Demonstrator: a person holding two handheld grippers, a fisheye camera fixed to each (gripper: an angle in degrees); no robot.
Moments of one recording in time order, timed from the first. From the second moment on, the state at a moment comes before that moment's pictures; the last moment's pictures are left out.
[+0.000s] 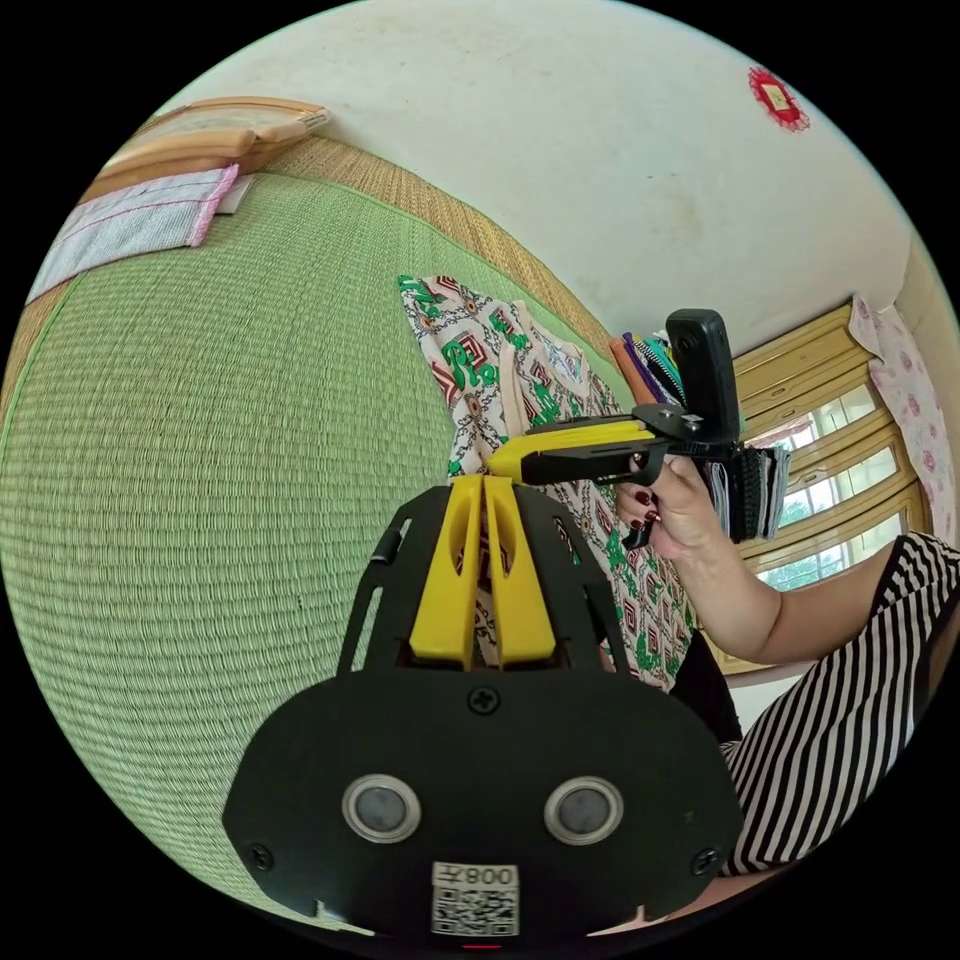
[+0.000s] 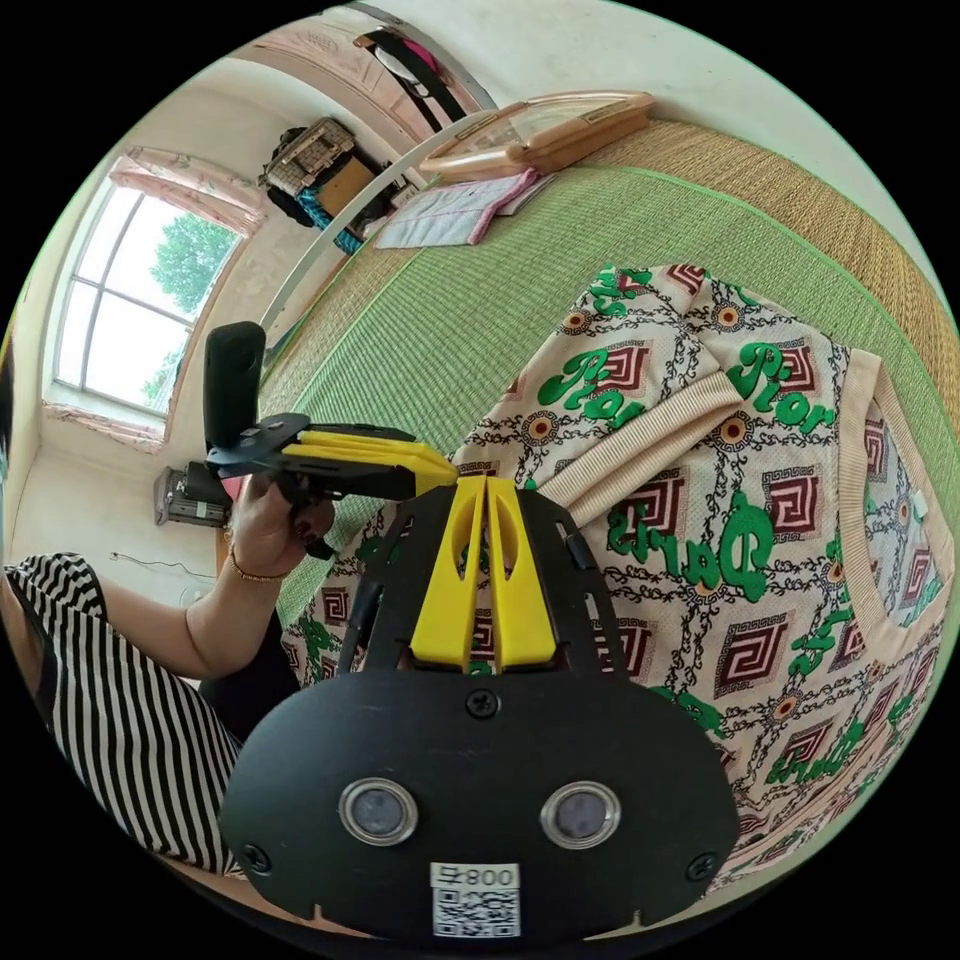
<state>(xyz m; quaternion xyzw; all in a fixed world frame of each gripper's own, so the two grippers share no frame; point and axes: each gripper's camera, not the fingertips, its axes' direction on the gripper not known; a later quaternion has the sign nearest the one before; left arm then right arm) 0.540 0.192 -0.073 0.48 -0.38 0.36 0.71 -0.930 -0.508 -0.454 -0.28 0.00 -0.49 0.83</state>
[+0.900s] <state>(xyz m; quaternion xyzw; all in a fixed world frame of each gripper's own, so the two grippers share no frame) 0.672 0.177 -0.011 0.48 -0.51 0.35 0.62 -0.714 -0.563 -0.576 -0.05 0.20 -0.26 0.94</state>
